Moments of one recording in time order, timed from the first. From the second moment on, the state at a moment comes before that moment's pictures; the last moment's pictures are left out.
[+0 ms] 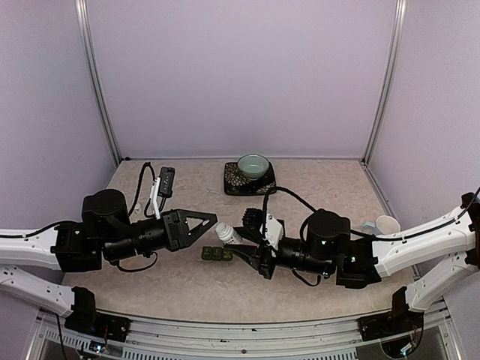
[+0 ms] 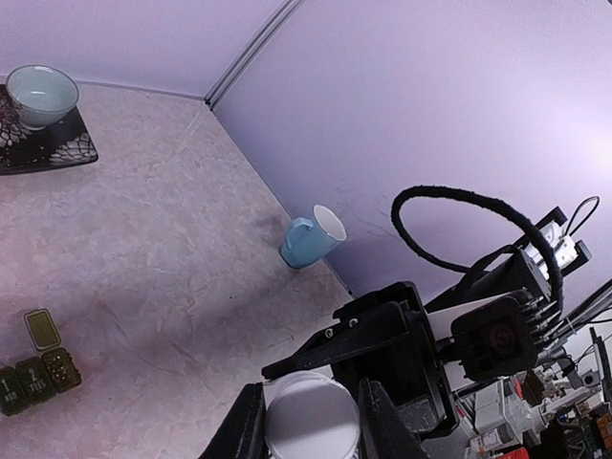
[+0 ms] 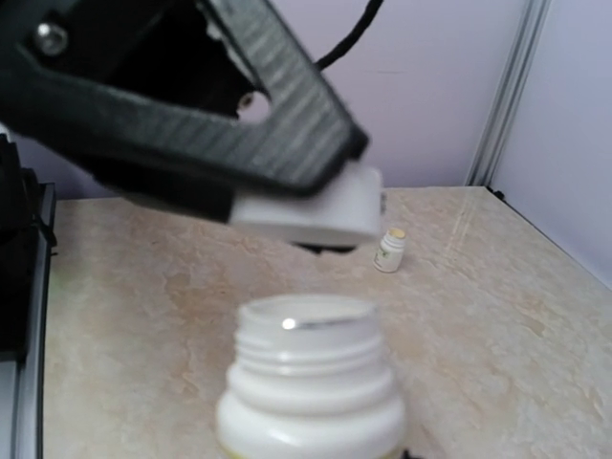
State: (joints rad) left arm -1.22 0.97 0.70 0.15 -0.16 -0.75; right arm 1.31 1.38 0.71 0.60 0.11 -0.16
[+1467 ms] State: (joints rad) left arm -1.24 1.05 0.71 0.21 -0.28 -0.75; right arm 1.33 1.43 0.89 0.35 0.27 -0.18
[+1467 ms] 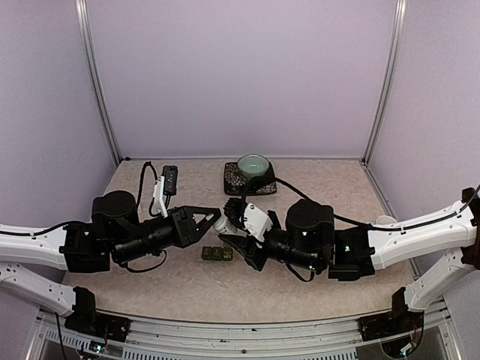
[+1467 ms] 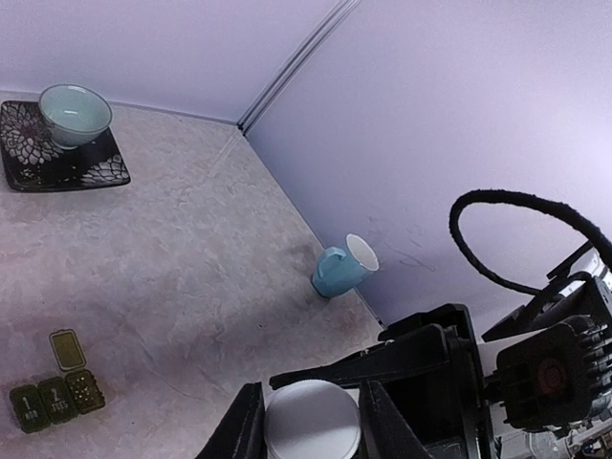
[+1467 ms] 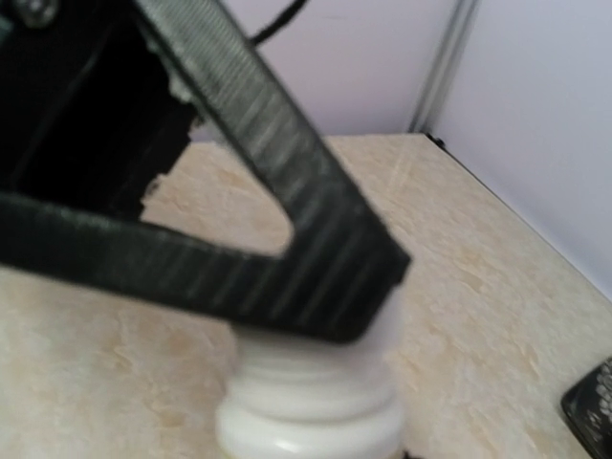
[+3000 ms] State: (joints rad) left arm -1.28 1.03 0.73 0.24 -0.15 -0.63; right arm 1.38 1.31 0.93 0.16 0.18 0.09
